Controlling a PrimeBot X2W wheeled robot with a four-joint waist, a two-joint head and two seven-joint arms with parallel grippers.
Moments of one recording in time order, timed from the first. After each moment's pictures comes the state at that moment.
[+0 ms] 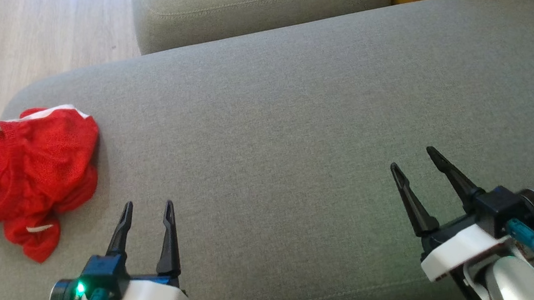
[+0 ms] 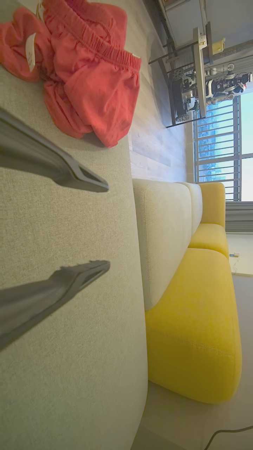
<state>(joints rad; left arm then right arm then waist) 0.04 0.04 -0.15 0.14 -0.05 -0.02 -0.25 -0.03 -0.04 0.03 0.15 -0.01 0.13 -0.25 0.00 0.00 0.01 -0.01</state>
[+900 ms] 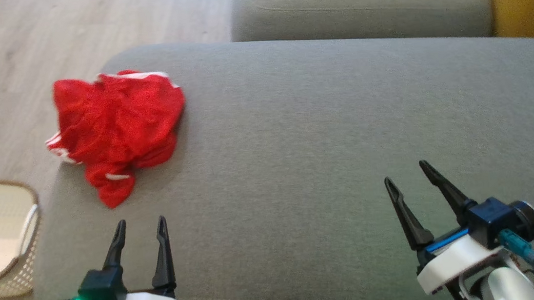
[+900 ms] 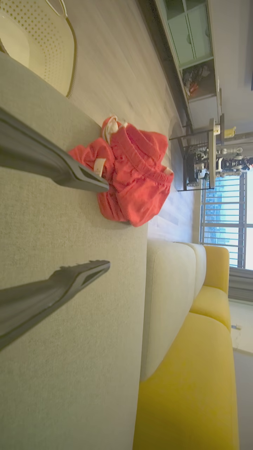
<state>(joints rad) 0.08 0.04 -0.14 0.15 -0.07 0.02 -0.25 -0.01 -0.04 0.05 0.15 0.00 0.13 -0.25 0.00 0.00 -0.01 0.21</state>
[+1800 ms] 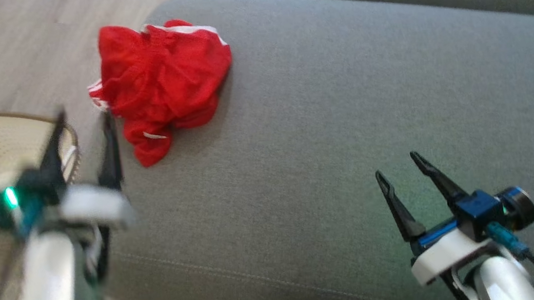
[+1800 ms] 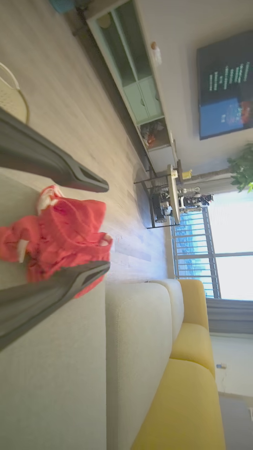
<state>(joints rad) -0.26 0.14 -0.08 0.20 -0.05 -0.03 -0.20 -0.04 -0.04 0.08 0.16 -0.07 0.13 -0.25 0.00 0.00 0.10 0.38</state>
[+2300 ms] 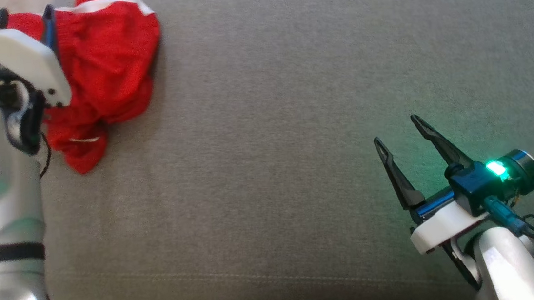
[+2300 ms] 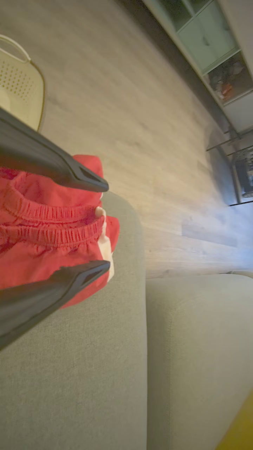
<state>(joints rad) -0.85 0.21 -0.06 0.66 -0.11 -0.09 0.19 -0.13 -0.05 0.06 0.14 -0.16 0.13 -0.25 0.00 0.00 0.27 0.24</state>
